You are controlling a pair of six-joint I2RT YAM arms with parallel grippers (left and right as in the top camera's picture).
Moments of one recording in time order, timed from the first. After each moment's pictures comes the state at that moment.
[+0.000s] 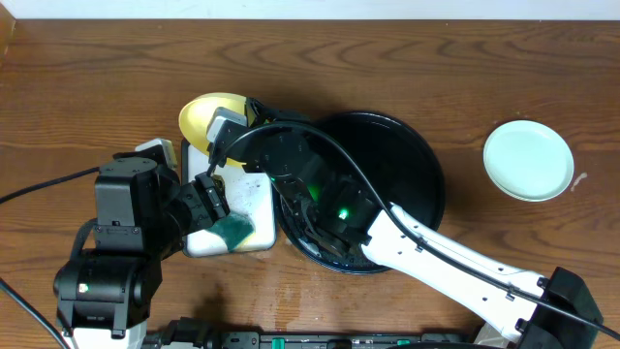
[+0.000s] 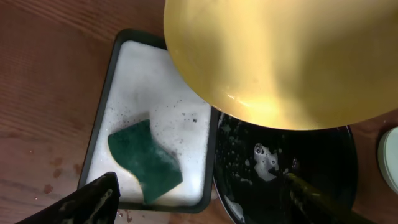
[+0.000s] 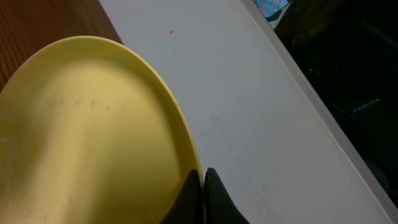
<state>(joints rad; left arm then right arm) -0.07 0.87 1.11 -1.08 0.10 -0.43 1.00 1.65 1.35 0.08 0.48 -0.71</state>
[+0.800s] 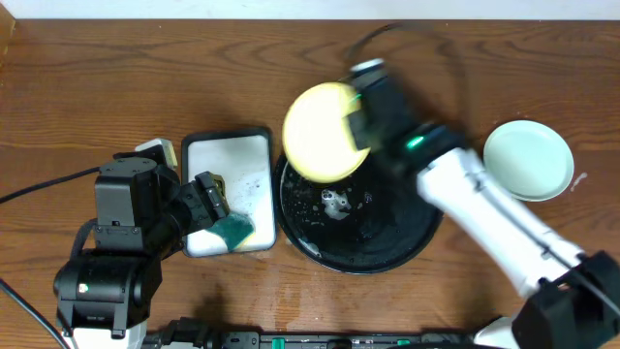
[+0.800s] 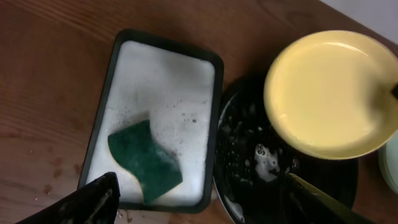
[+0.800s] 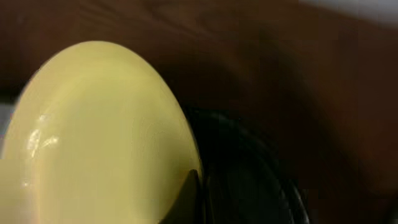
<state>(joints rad) -0.07 0.87 1.11 -1.08 0.10 -0.43 0.47 1.65 1.35 -0.56 0.14 0.22</state>
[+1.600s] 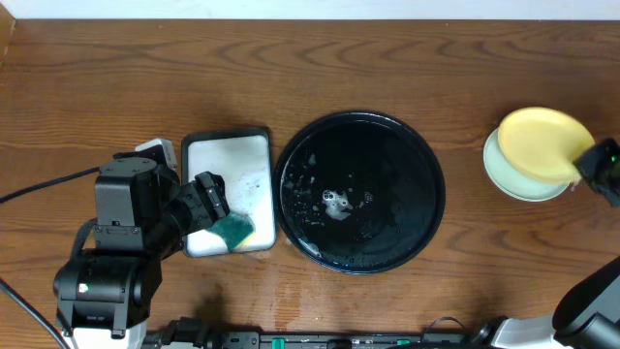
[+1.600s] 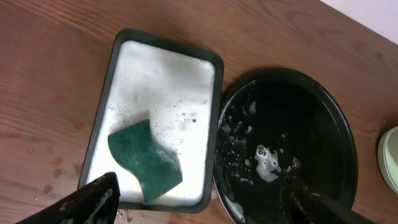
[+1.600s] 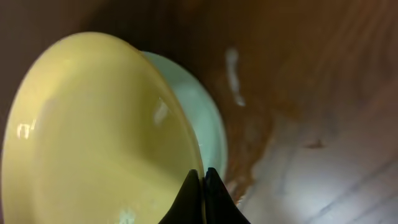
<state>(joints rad) -0.07 0.87 1.11 -1.08 0.10 -0.43 -0.61 1.65 1.22 -0.72 -0.09 0.38</state>
